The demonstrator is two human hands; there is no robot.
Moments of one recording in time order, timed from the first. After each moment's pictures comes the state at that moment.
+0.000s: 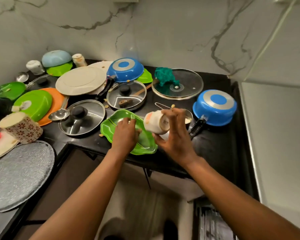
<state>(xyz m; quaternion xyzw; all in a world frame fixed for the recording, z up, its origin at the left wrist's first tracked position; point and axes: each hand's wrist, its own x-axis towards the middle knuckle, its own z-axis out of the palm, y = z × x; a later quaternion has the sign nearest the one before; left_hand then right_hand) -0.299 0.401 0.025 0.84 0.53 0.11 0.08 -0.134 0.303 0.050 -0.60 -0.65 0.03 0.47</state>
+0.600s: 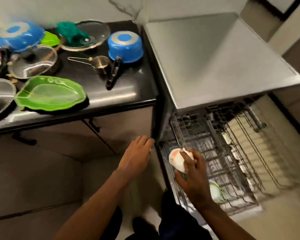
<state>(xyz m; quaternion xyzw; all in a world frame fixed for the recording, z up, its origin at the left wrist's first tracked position) -0.267 0.100 -0.053 0.98 0.13 0.04 0.15 -0.186 -0.117 -0.066 -0.85 -0.37 0.02 0.38</state>
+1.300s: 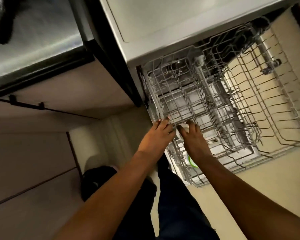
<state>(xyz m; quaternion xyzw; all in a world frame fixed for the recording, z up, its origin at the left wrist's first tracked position) -0.150 -0.032 -0.169 0.98 -0.05 -0.20 0.02 -0.073 -0.190 -0.228 -0.91 -0.36 0.21 0.03</state>
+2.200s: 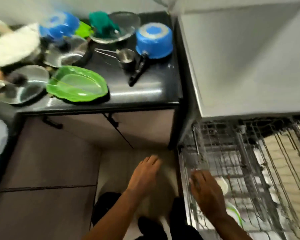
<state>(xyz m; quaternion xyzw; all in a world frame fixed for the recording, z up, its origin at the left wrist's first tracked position) -0.297 0.072 -0.107 0.95 0.25 0.01 0.20 -0.145 -0.115 -0.122 -0.83 -0.48 0.05 0.27</state>
